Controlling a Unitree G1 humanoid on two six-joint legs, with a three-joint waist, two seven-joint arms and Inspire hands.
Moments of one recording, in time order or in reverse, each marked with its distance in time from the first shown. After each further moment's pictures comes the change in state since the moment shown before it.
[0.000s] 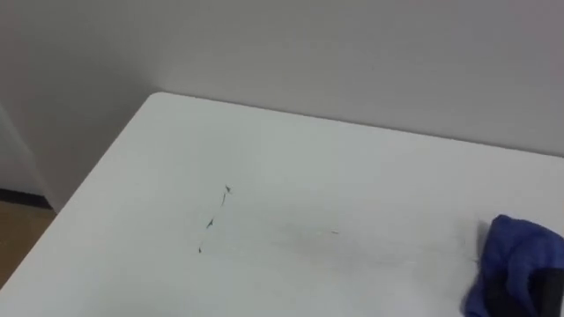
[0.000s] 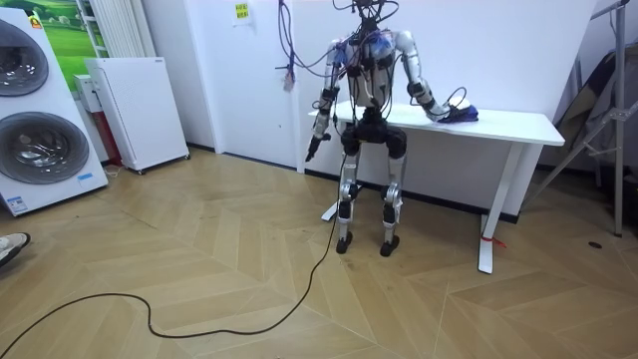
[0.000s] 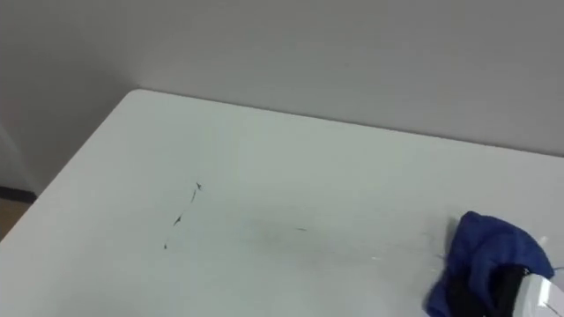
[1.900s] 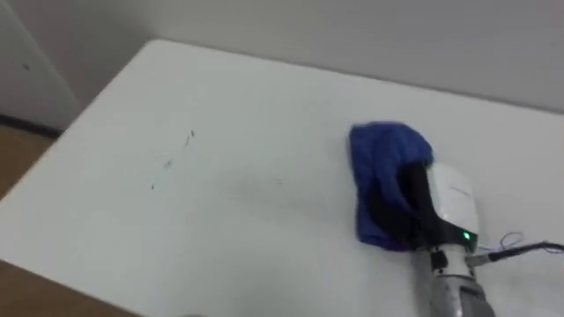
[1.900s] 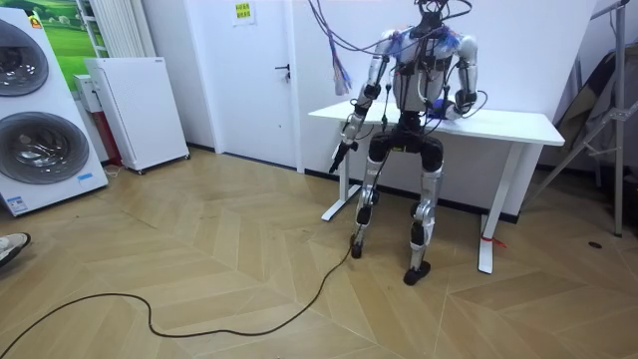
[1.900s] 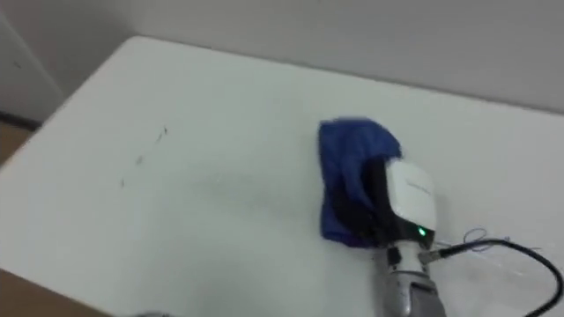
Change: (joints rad) left arm -0.065 -0.019 -0.098 0.127 0.042 -0.042 -0.091; right arm -0.245 0.014 0.247 -0.179 -0.084 -0.007 0.175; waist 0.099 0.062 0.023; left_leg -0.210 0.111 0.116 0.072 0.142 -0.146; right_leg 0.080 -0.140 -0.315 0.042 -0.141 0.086
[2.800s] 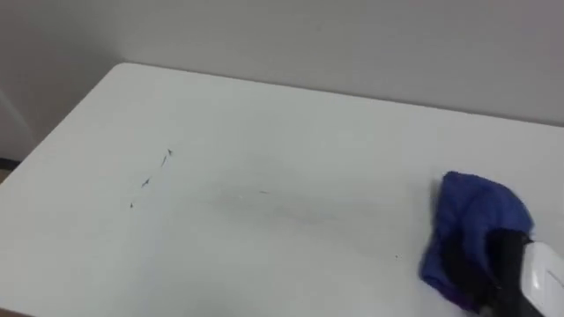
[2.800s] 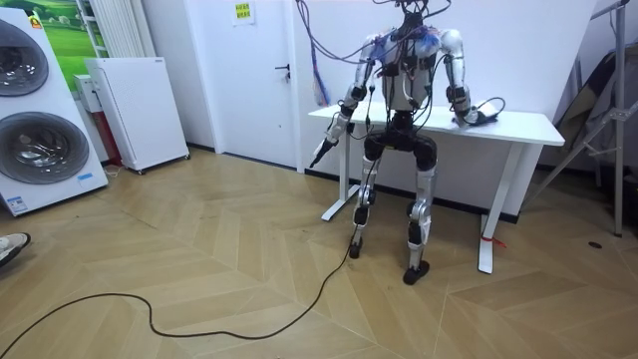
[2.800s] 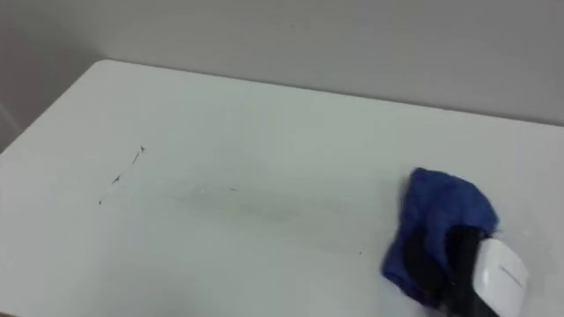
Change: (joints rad) left arm 0.101 0.059 0.296 -0.003 -0.022 -0.045 0.123; right arm 0.277 0.013 -0.277 0.097 0.200 -0.125 -0.198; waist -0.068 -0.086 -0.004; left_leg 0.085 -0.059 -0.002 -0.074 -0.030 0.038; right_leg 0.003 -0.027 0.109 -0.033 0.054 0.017
